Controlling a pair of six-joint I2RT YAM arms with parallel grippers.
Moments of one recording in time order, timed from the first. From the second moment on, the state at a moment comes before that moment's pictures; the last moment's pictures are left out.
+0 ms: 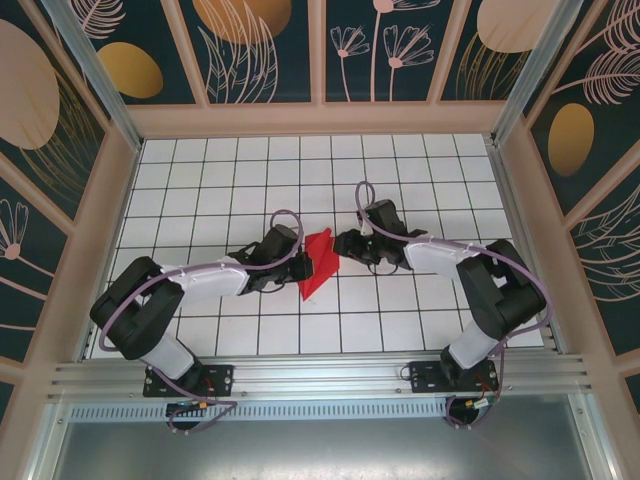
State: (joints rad) left arm -0.74 1.59 0.73 -0.01 0.14 -0.78; right arm 0.55 1.62 0.79 -0.04 -0.39 0.74
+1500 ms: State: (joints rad) left arm -0.74 1.49 0.66 0.05 0.14 -0.75; right arm 0.60 1.69 0.72 0.10 -0.45 0.87
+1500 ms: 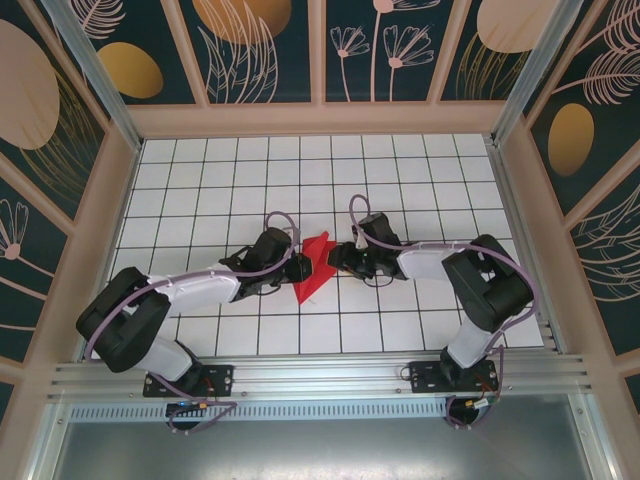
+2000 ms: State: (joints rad) left arm -0.74 1.56 0.64 0.02 0.12 -0.74; right arm 0.62 1.68 0.70 0.12 -0.45 0.91
